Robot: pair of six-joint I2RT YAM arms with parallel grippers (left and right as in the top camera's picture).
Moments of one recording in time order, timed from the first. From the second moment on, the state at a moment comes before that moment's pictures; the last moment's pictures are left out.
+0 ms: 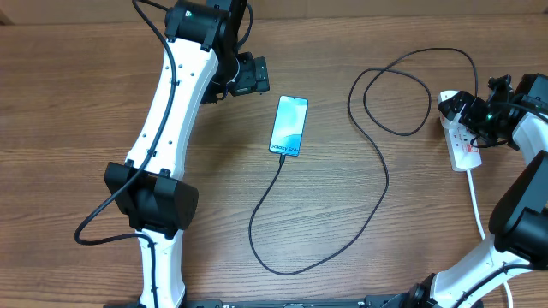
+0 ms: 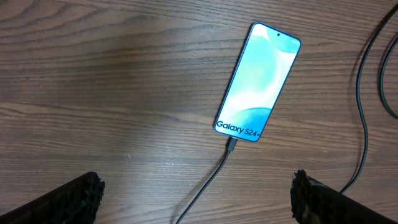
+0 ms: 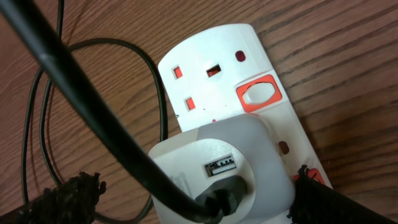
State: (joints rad) left arm -0.31 2.18 2.37 -1.56 0.09 -0.47; right arm -0.49 1.98 1.35 -0.51 -0.44 0.07
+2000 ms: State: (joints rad) left arm -0.31 2.18 2.37 -1.56 0.09 -0.47; right arm -0.47 1.99 1.35 -0.51 -0.38 0.09
